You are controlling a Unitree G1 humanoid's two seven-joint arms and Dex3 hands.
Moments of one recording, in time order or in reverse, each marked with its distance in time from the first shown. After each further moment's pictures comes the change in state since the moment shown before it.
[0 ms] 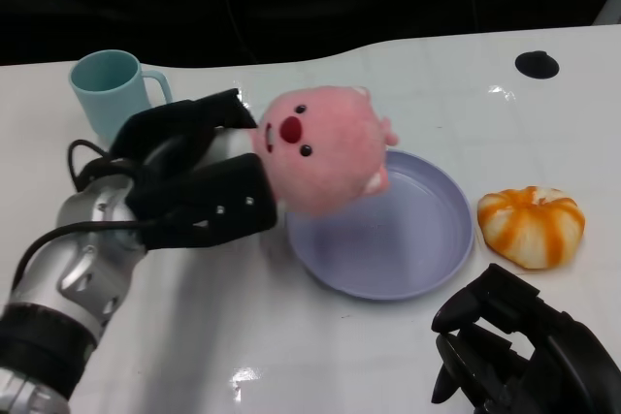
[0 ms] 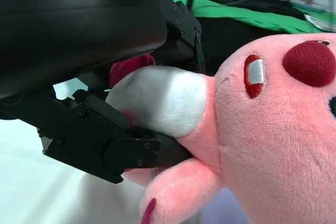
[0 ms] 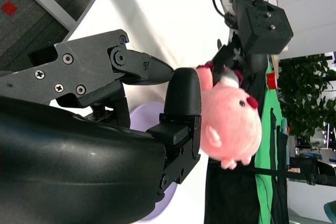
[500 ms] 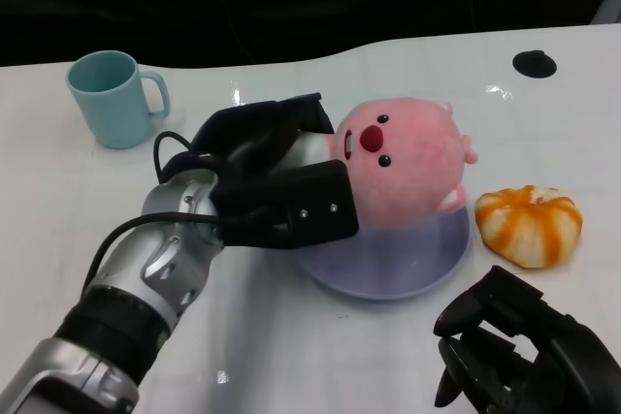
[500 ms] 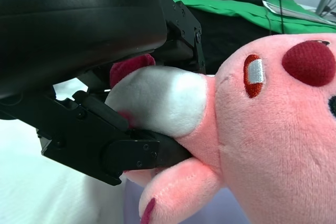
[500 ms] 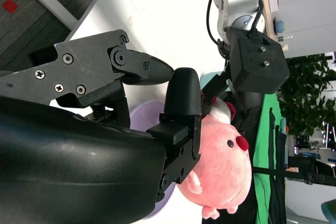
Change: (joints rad) left arm -0.085 -0.149 -0.087 0.092 0.064 0.026 0.016; right arm 0.017 -0.014 0.002 -0.024 -0.015 -0.002 0.000
